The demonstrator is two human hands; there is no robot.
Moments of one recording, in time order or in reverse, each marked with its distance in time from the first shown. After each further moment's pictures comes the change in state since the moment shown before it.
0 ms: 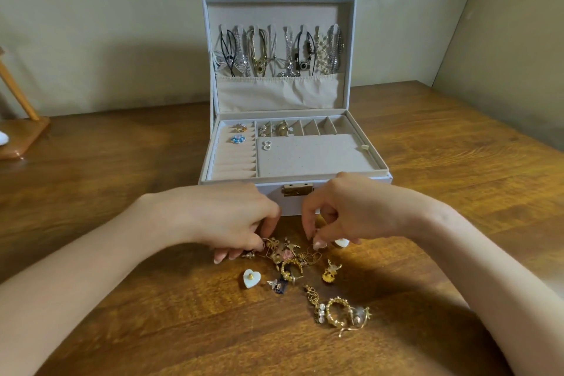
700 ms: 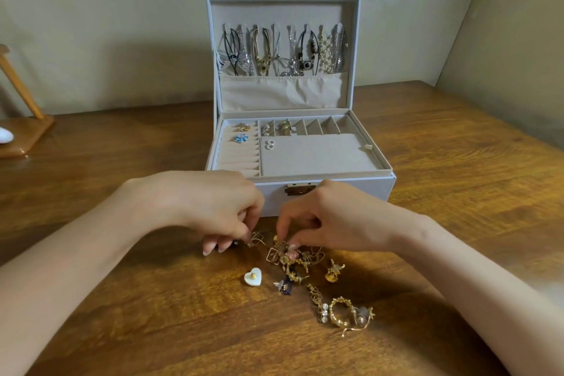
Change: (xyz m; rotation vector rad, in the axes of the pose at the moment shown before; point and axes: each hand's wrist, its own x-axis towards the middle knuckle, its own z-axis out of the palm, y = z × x) left_hand -0.007 -0.013 -0.011 -0.093 -0.049 -0.091; right_hand 0.010 -0.014 0.016 -0.055 0.131 -0.207
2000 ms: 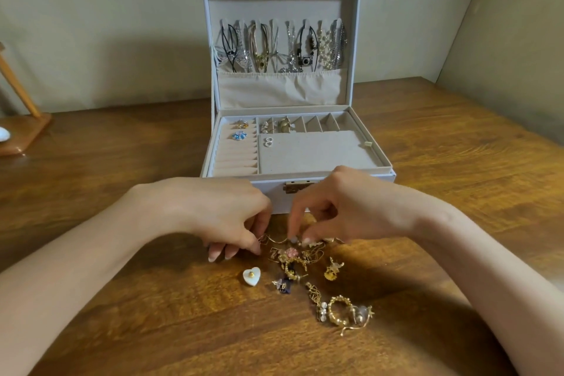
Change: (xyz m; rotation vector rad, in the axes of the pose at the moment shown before) left_hand 0.002 0.010 0.008 -0.031 -0.029 0.006; right_hand -0.011 0.001 -0.020 0.071 -0.045 0.003
